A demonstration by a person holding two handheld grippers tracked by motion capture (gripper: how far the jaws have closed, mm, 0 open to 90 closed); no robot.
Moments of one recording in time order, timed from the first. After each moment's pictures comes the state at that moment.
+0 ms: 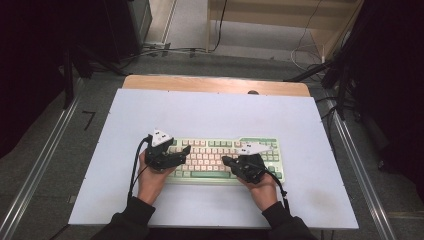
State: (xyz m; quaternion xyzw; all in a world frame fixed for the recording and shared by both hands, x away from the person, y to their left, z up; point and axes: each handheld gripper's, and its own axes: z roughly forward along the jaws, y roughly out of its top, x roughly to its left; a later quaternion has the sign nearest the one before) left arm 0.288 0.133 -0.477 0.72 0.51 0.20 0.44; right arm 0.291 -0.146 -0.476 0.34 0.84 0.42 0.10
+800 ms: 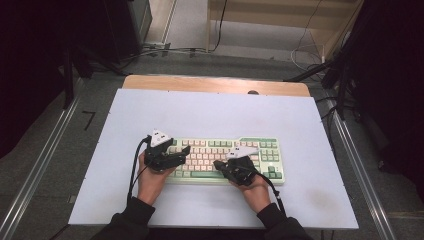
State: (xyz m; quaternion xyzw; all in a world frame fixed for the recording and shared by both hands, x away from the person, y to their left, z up) left arm 0.286 0.134 -0.478 0.72 0.51 0.20 0.44; right arm 0.289 -0.126 -0.488 0.32 0.86 0.40 0.08
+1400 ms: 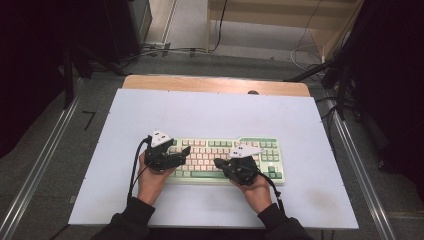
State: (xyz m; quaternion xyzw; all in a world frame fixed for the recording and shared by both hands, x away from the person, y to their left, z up) left arm 0.286 0.134 -0.479 0.72 0.51 0.20 0.44; right arm 0.285 -0.132 -0.473 0.32 0.84 0.43 0.09
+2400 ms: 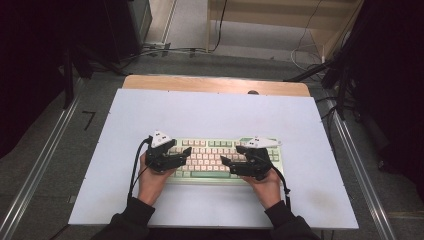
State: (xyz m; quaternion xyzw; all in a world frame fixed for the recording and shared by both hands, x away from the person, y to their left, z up) left arm 0.284 0.132 -0.478 0.72 0.49 0.18 0.45; right arm 0.301 -0.161 -0.466 0.39 0.81 0.44 0.10
